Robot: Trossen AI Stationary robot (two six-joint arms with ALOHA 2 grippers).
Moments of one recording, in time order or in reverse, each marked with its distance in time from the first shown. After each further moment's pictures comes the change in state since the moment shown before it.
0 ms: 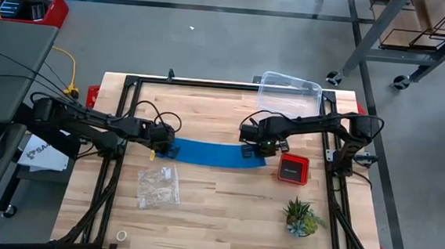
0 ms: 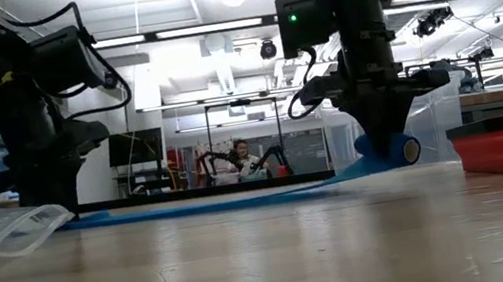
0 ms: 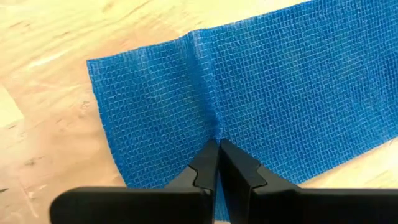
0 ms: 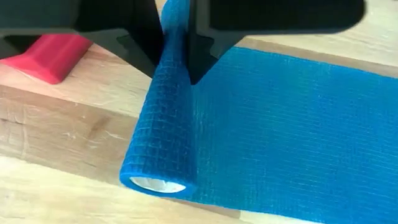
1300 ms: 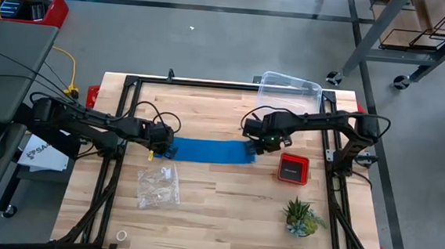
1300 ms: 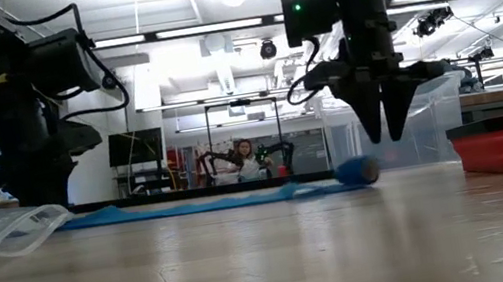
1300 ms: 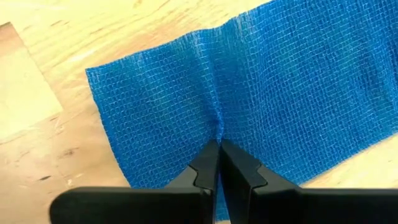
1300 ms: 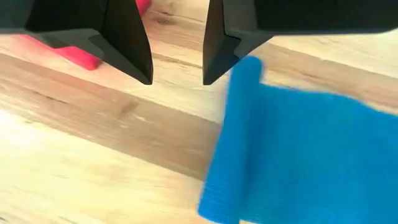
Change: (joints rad) left arm 0.000 -0.003 0.004 -0.076 -0.026 0.026; right arm -0.036 -0.061 0.000 -0.030 0.037 -0.124
